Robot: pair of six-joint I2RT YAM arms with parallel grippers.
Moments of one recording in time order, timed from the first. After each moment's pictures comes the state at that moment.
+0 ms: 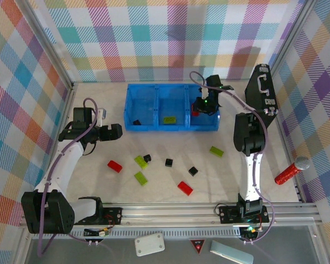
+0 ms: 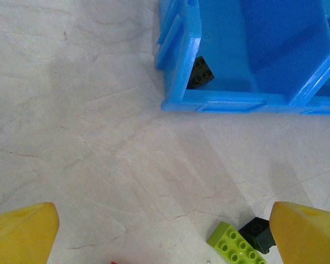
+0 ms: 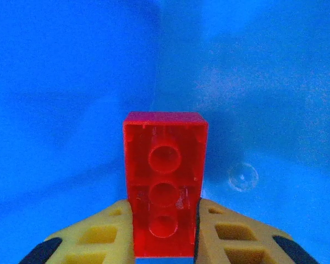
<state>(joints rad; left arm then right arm) 0.00 1.18 0.95 -0.66 0.24 -0.11 0.23 2.23 1.84 -0.75 -0.34 0.22</state>
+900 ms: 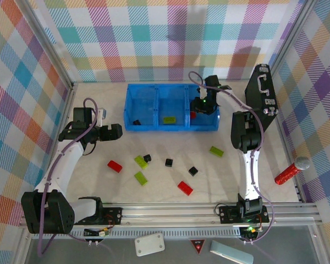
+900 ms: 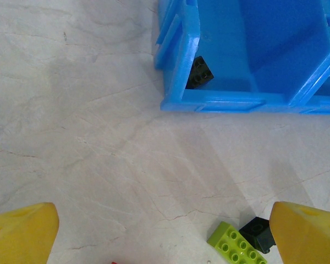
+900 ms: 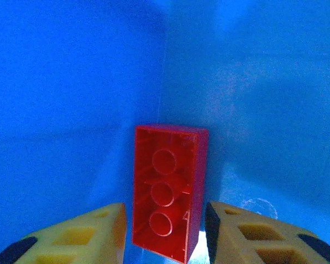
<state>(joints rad) 0.00 1.18 0.95 -0.66 0.24 -0.11 0.23 2.30 1.91 -0.76 -0.39 0.22</state>
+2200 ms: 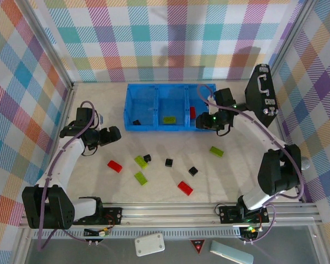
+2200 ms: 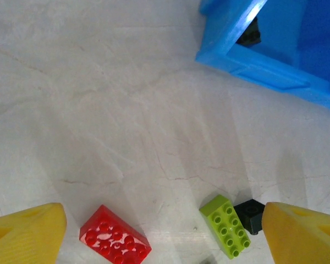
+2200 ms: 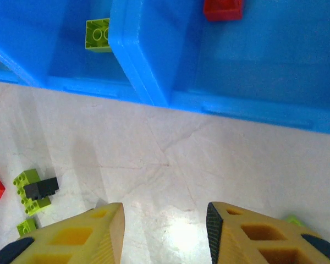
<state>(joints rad) -0.03 1.23 0.99 -0.84 0.18 -0.36 0.30 1.55 1.26 -0.78 -0.33 0.29</state>
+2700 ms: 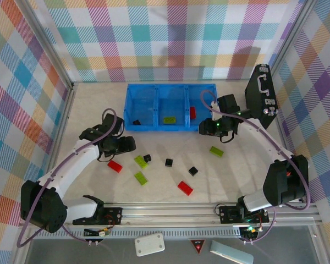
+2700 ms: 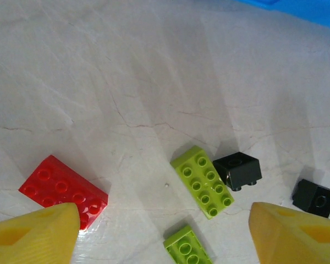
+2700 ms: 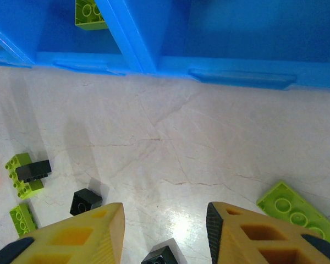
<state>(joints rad) -0.39 1.24 0.96 -0.89 -0.02 -0.60 0.30 1.45 1.17 -0.79 -0.31 0.29</state>
